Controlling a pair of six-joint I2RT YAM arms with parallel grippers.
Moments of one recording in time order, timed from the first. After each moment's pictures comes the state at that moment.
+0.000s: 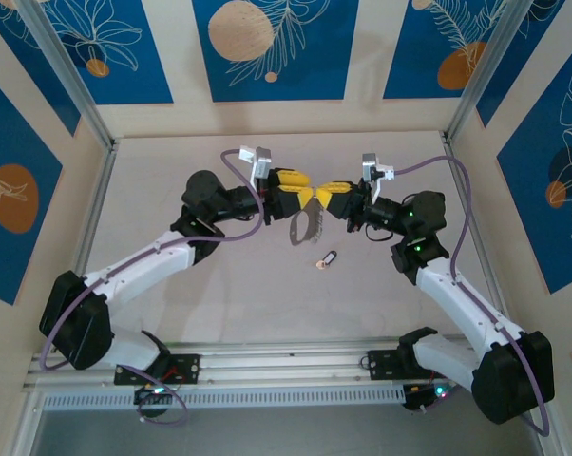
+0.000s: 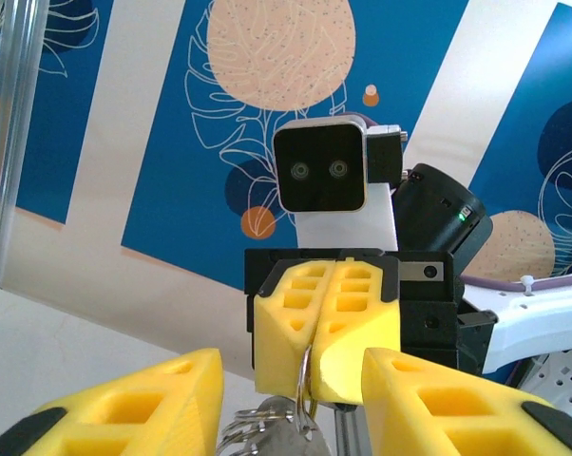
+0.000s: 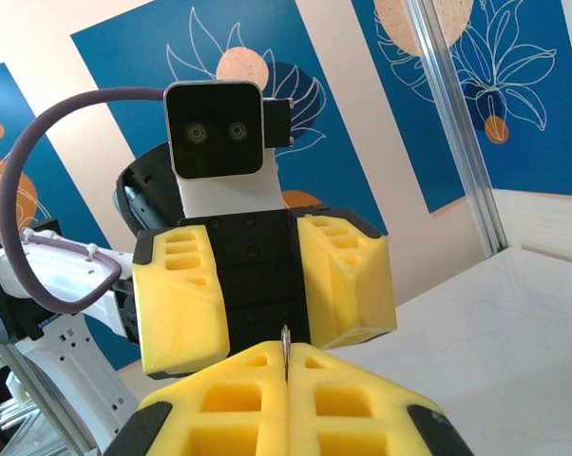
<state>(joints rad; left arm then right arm) -0.67 1.40 1.02 0.66 0.74 -0.53 0.34 1.04 0.72 0.66 -0.91 0.69</state>
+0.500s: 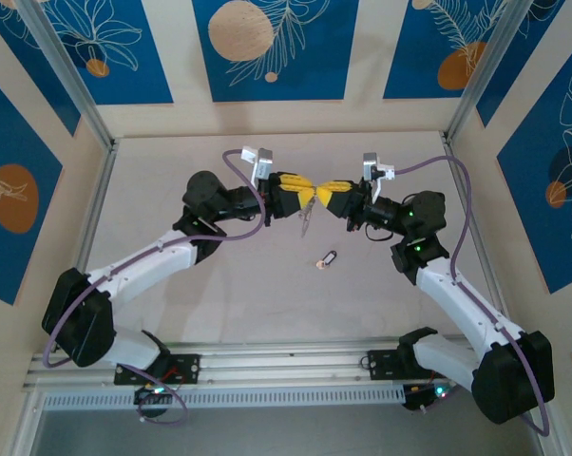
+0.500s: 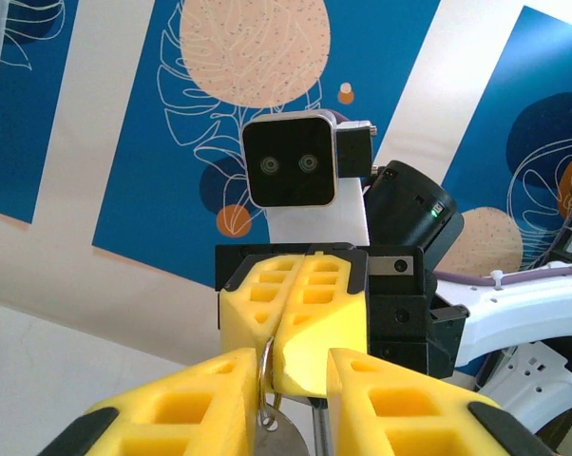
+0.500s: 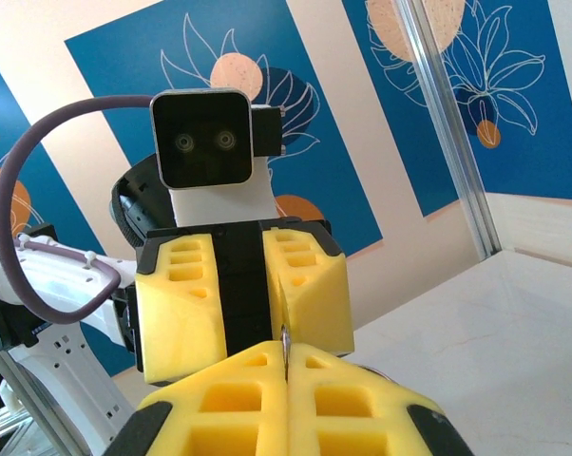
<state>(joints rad) -0.67 1.42 1.02 0.71 0.79 -0.57 0.34 1.04 0.72 0.66 -0.89 0.69</state>
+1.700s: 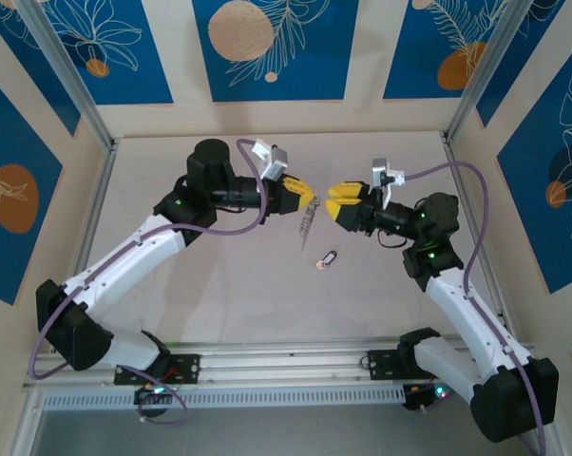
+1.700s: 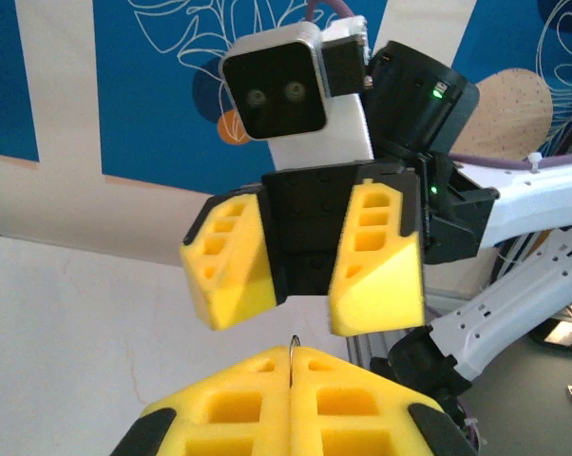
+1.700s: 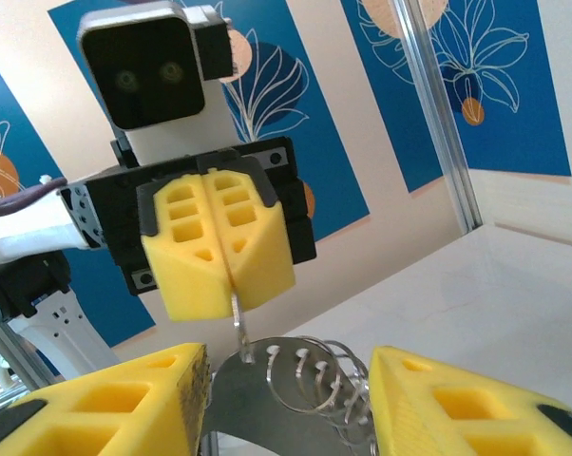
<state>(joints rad) -0.68 1.39 1.33 -0.07 0.90 -0.08 0.26 0.94 0.72 0.47 -0.97 0.62</state>
